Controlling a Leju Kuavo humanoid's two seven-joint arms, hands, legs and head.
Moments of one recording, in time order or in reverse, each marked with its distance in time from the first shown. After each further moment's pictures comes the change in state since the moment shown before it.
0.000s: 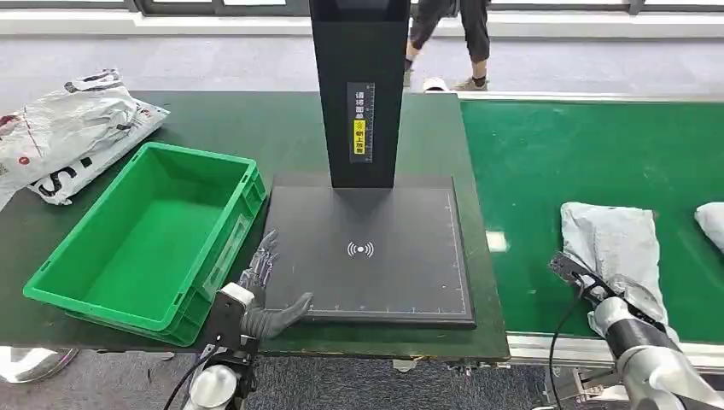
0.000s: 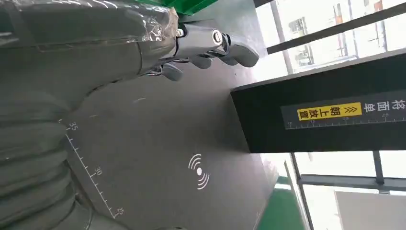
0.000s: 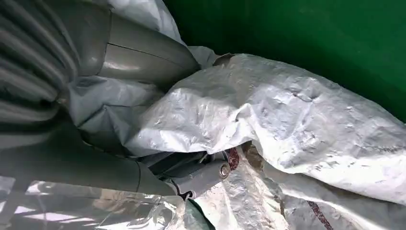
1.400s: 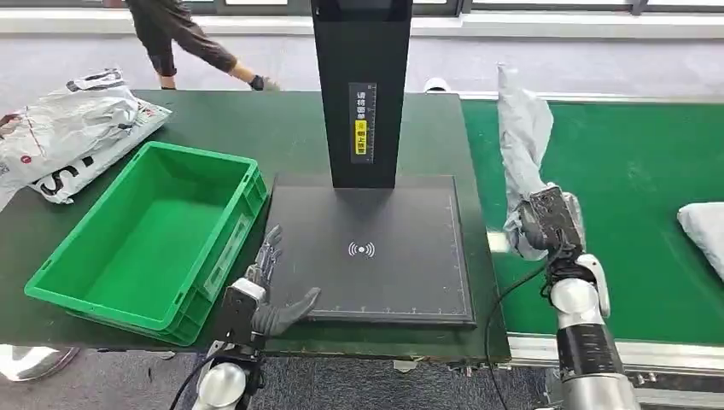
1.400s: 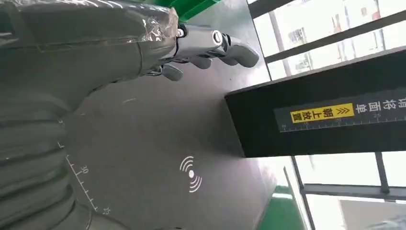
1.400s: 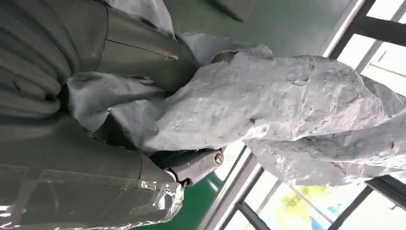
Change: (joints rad) left arm 0.000 -0.066 0.023 -0.024 -0.094 0.010 0.029; right arm 0.256 0.256 0.092 -0.826 -0.747 -0.161 -0.507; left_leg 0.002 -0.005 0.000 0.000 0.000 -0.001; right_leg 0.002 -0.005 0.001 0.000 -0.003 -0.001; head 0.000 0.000
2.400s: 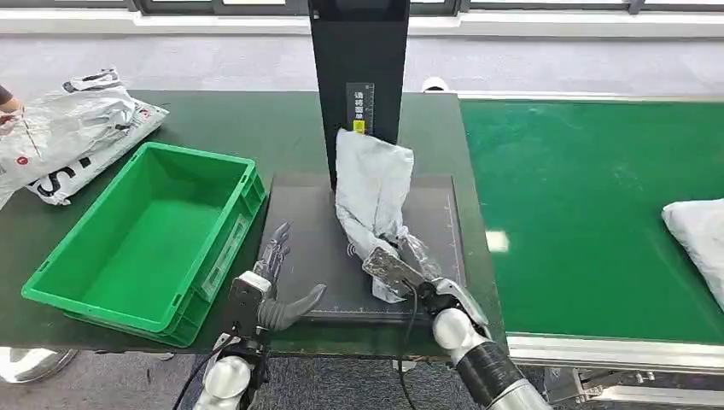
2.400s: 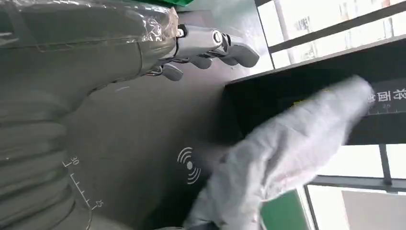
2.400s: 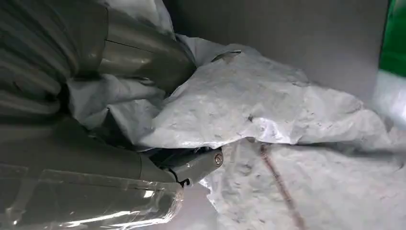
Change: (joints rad) left arm -0.034 -0.009 0.002 0.050 0.021 -0.019 0.008; right arm -0.003 0.153 0.540 0.179 0.034 0.065 0.030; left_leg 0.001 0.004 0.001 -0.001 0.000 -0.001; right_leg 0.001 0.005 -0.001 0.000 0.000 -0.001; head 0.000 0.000
